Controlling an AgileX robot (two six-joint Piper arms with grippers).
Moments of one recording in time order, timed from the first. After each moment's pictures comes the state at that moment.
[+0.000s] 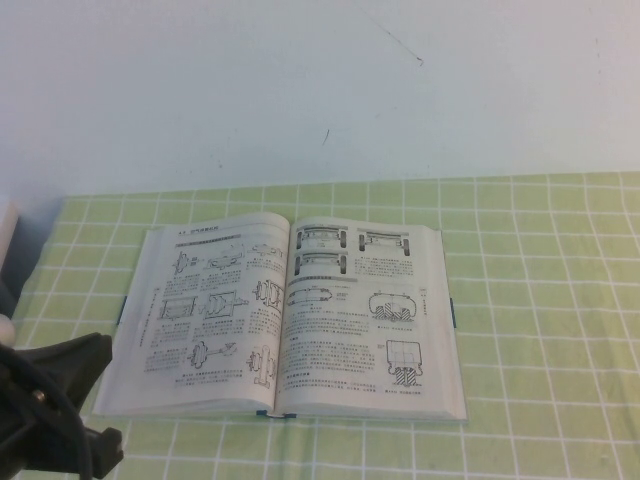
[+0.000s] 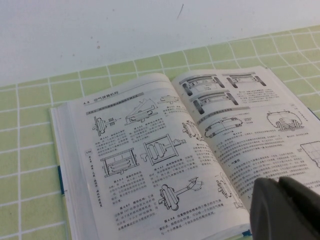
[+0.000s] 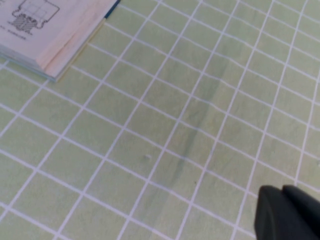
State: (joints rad) right arm 0.19 0.41 -0.39 0.00 0.76 -0.27; left arm -0.35 0.67 -0.41 -0.36 0.19 0.24
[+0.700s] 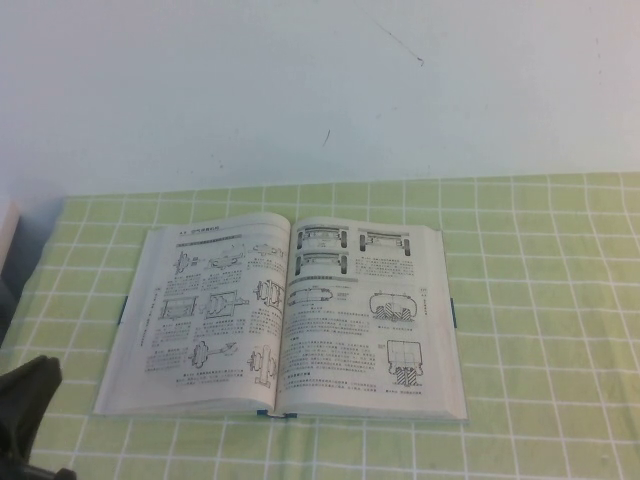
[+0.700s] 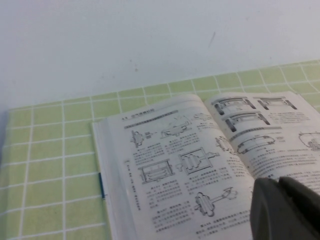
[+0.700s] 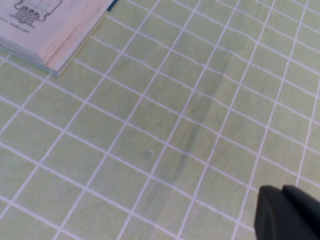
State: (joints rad) right arm 0.19 0.41 -0.39 0.00 0.78 -0.27; left arm -0.29 0.50 -0.28 -0.35 0.12 0.25
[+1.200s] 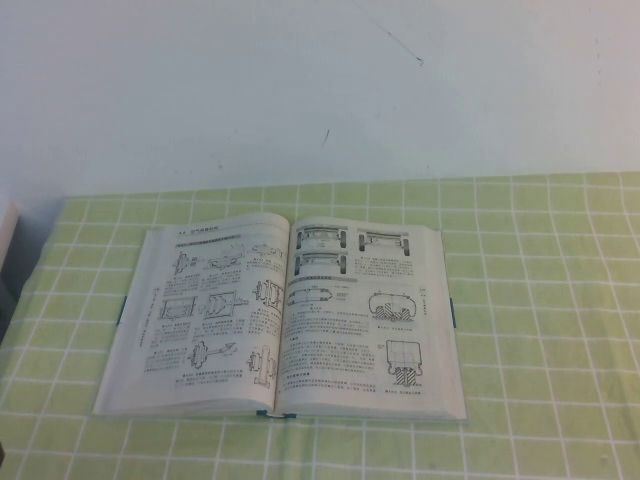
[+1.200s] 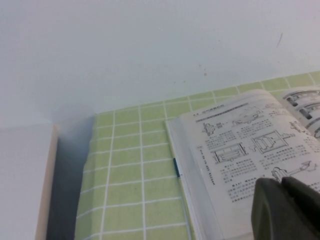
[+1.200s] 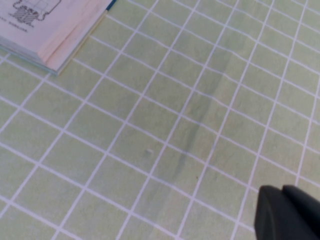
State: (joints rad) right arm 0.19 0.41 -0.39 0.00 0.78 -0.27; left arm -0.10 0.04 0.02 -0.33 0.14 0.37
